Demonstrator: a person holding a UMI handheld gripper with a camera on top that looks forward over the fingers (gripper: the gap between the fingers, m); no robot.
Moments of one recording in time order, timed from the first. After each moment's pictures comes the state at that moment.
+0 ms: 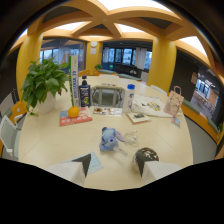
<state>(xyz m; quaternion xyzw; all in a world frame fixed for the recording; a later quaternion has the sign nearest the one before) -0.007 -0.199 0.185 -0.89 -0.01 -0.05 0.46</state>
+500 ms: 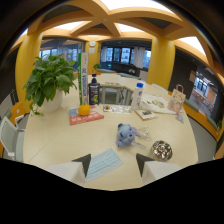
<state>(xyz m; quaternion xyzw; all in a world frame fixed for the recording) -0.086 -0.208 0.170 -0.89 0.00 -0.05 0.46</state>
